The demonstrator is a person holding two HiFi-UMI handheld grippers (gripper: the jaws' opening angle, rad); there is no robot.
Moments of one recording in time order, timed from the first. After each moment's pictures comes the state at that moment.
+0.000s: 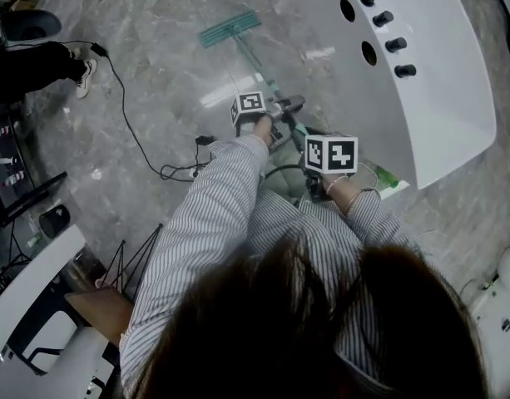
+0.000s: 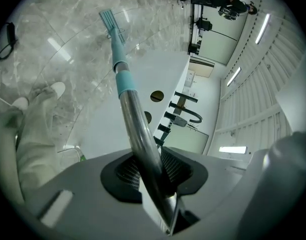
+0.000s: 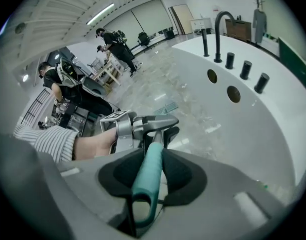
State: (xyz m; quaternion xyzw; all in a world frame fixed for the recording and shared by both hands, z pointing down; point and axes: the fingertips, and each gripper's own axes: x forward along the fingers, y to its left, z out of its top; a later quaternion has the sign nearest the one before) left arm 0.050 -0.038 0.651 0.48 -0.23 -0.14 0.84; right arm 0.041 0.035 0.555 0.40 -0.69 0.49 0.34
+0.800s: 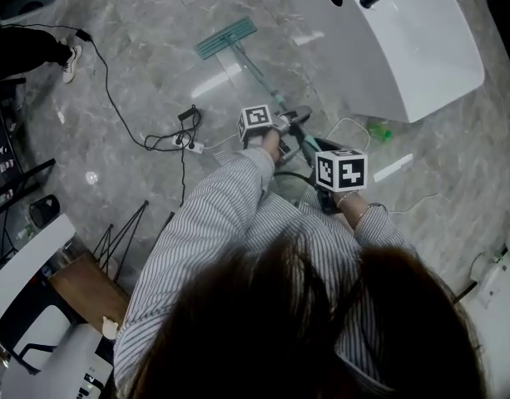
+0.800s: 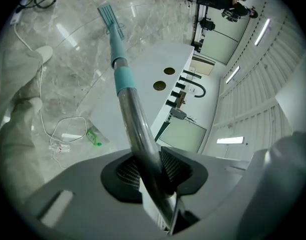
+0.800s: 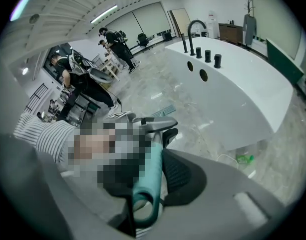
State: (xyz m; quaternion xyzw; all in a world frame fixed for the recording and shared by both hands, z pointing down) left arm 0.170 0.219 0.633 0.47 -0.20 -0.15 0.85; right arm 0.159 0.290 0.537 0.42 -0.68 0.48 0.36
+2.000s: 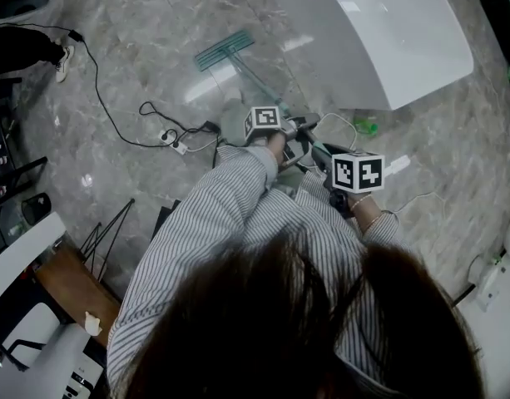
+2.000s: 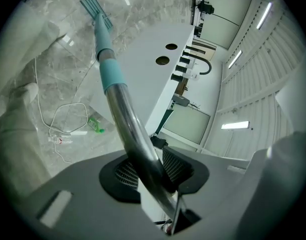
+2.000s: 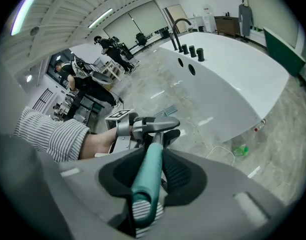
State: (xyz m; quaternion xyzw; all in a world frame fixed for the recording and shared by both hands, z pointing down) left arm 0.284 0.284 0.622 0.50 -0.16 -0.10 0.85; right arm 0.270 0.346 0.527 0.40 -0.69 0.51 0.34
